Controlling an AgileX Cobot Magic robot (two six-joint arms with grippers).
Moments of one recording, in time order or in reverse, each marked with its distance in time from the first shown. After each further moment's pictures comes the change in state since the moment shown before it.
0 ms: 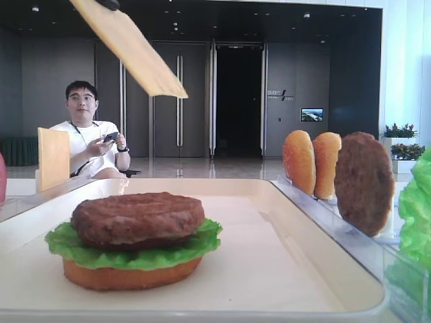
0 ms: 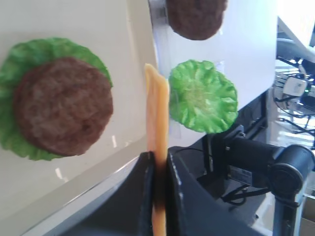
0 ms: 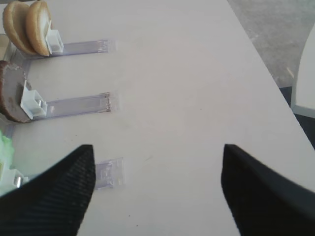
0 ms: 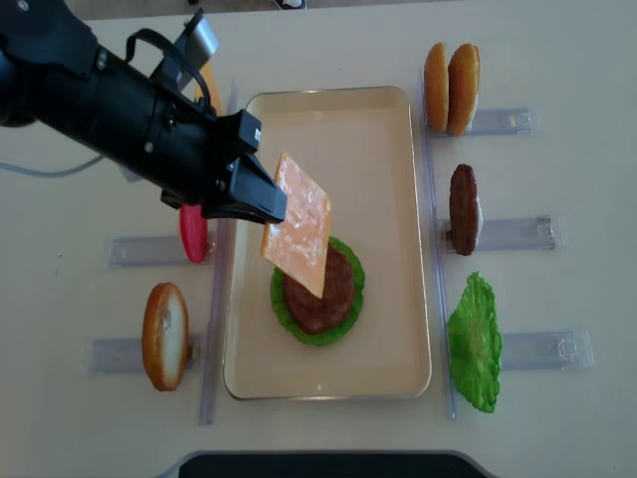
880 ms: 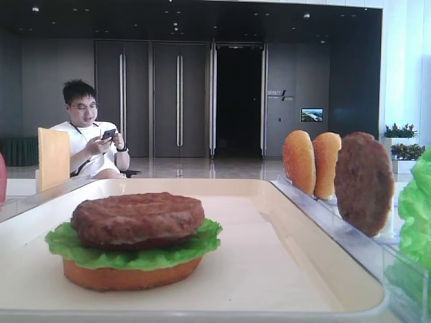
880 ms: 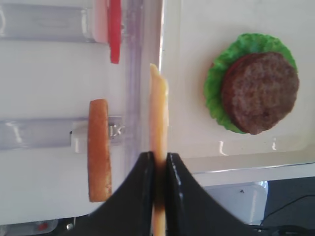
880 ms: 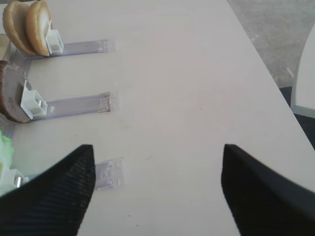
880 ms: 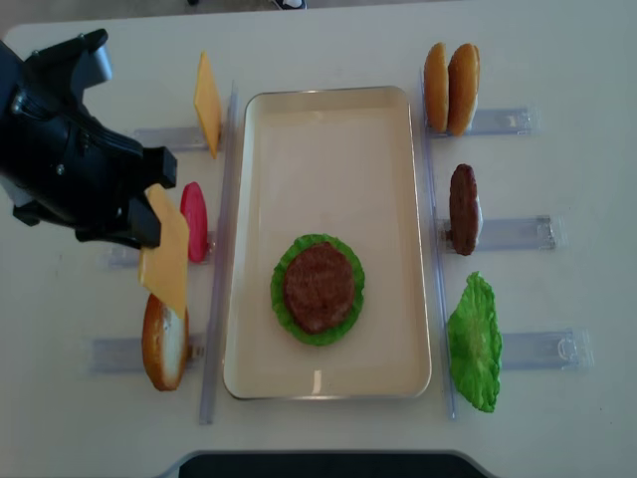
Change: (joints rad) left arm 0.000 -0.188 -0.034 0.712 0.134 -0.585; right arm 0.000 0.000 0.000 0.000 0.000 0.000
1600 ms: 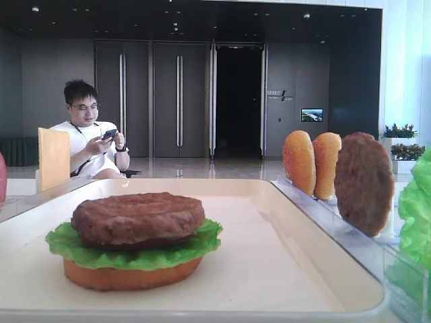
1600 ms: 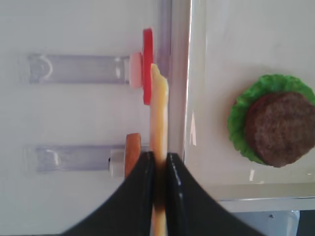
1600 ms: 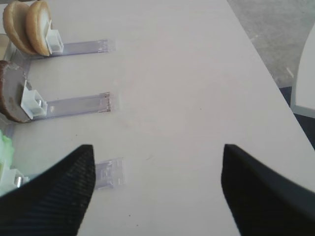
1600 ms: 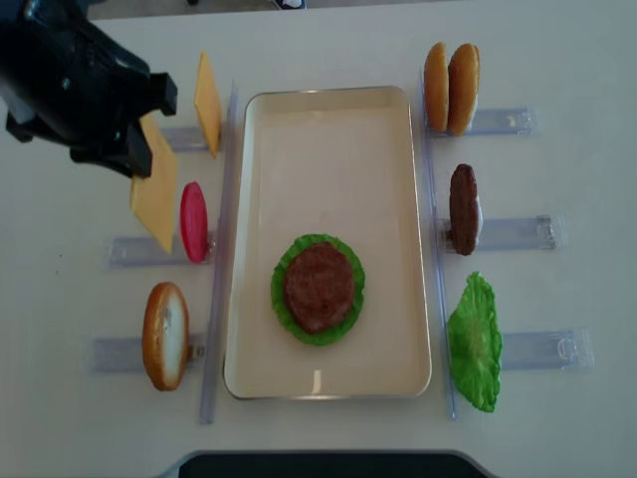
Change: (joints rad) left arm 0.000 0.116 -0.197 0.136 0.069 -0.023; right arm 0.000 0.000 0.000 0.000 0.000 0.000
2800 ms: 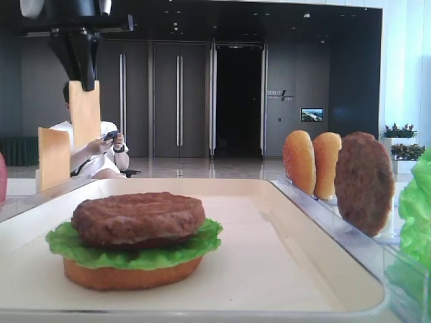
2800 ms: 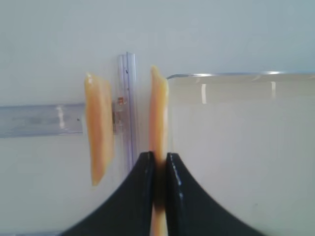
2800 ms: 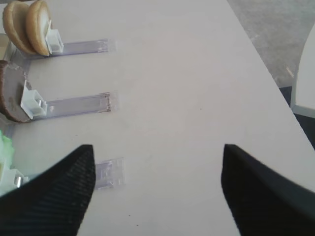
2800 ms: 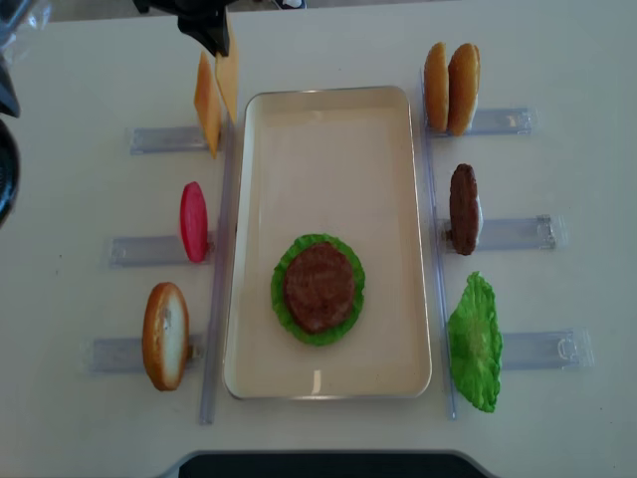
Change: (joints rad) left arm 0.000 0.656 -0.708 0.063 -0.006 0.045; right arm 0.000 0.000 0.000 -0.001 0.000 0.000
